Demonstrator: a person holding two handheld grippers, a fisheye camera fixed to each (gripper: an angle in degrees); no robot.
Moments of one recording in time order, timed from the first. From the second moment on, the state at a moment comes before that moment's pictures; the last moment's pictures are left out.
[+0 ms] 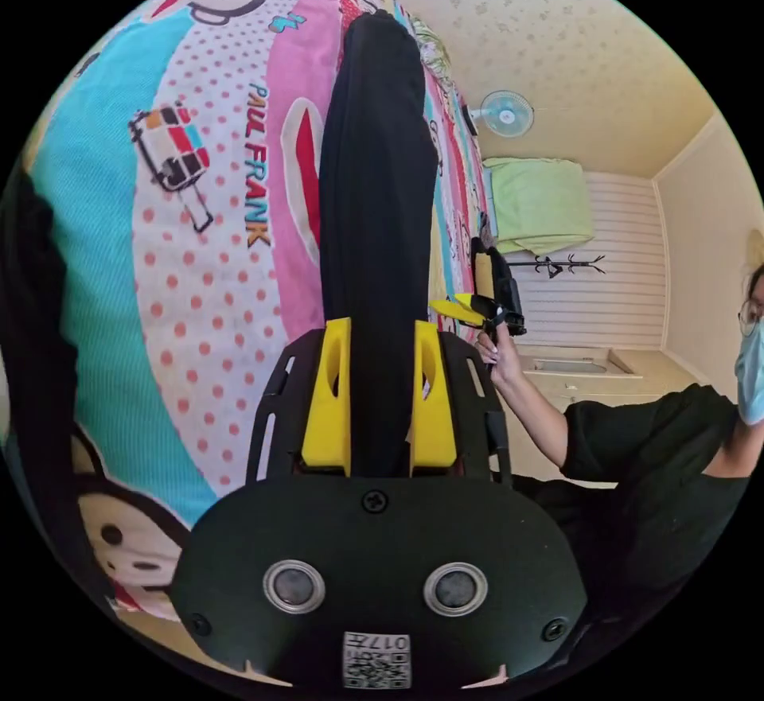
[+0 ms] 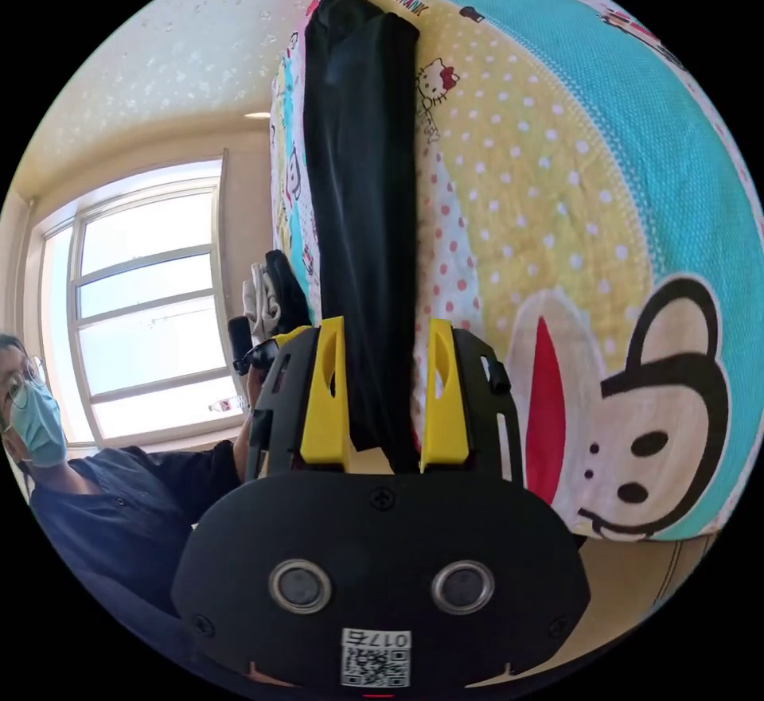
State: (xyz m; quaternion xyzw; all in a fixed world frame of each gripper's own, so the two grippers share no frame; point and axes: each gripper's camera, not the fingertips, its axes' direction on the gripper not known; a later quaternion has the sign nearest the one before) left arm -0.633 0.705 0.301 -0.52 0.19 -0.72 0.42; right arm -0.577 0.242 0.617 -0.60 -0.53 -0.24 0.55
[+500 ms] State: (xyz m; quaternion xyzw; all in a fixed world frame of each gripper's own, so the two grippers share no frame) left arm -0.573 0.799 0.326 -0.47 0.27 -0.77 0.34; right arm -0.565 0.279 0.655 -0.63 -0.60 -0.23 0.44
